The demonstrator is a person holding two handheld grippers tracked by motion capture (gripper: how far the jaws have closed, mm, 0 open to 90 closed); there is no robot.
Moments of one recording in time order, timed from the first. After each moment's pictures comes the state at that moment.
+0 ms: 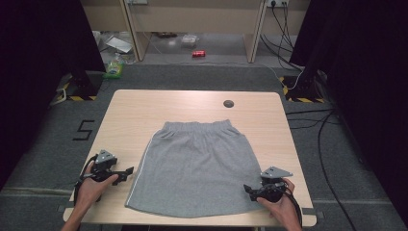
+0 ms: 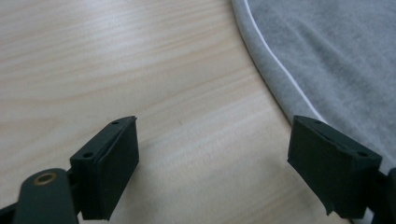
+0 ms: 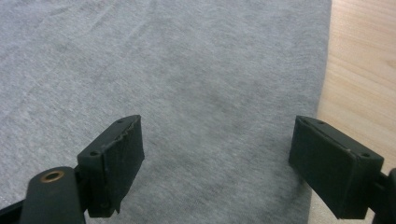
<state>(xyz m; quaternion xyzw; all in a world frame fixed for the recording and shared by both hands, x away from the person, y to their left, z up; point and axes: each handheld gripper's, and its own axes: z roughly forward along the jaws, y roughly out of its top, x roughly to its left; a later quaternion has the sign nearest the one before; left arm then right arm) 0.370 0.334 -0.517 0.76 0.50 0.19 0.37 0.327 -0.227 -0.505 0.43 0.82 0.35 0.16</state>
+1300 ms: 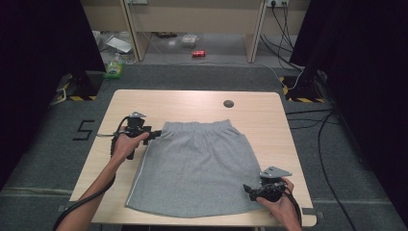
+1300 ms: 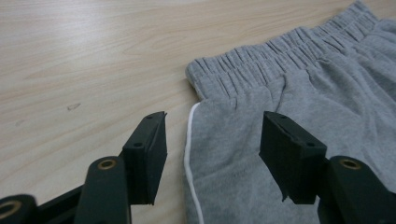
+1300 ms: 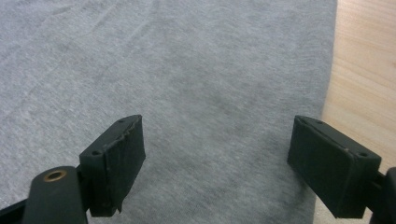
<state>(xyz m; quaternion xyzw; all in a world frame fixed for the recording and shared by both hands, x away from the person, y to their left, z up) 0.504 0.256 -0.482 0.76 0.50 0.13 0.40 0.329 -0.225 -0.506 0.43 0.82 0.35 0.16</state>
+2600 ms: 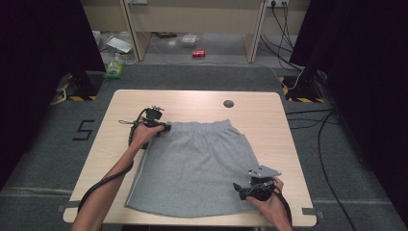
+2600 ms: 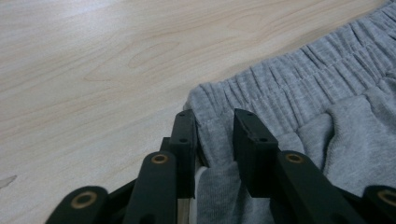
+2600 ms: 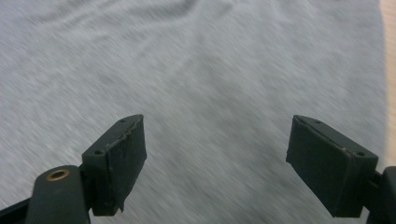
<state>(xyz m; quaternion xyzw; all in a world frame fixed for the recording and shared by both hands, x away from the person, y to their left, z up) 0.561 0.212 -0.501 0.79 0.50 0.12 0.33 0.329 -0.191 -0.500 0.40 0.82 0.37 0.16</state>
